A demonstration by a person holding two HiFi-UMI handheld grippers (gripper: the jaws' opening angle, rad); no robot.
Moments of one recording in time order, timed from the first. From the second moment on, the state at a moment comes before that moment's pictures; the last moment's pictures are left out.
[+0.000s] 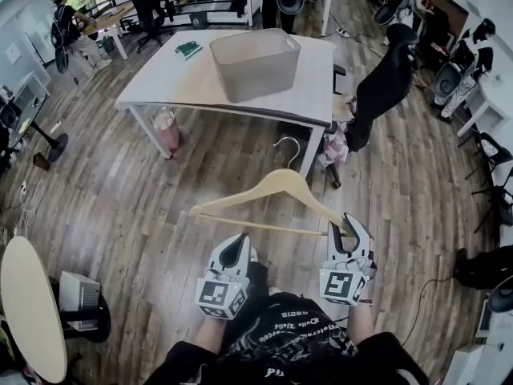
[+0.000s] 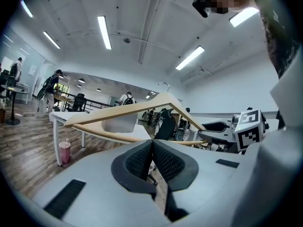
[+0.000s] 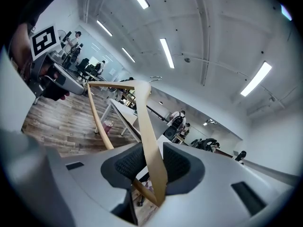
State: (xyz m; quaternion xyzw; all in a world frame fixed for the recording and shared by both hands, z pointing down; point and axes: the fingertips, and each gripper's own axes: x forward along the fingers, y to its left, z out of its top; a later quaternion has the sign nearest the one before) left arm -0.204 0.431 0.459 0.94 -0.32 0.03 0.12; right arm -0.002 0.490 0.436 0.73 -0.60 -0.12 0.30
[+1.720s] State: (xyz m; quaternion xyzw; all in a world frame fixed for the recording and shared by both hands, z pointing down) left arm -0.211 0.086 0.481 0.95 -0.29 0.03 0.13; right arm -0.003 0.178 0.441 0.77 -0.54 -0.12 0.31
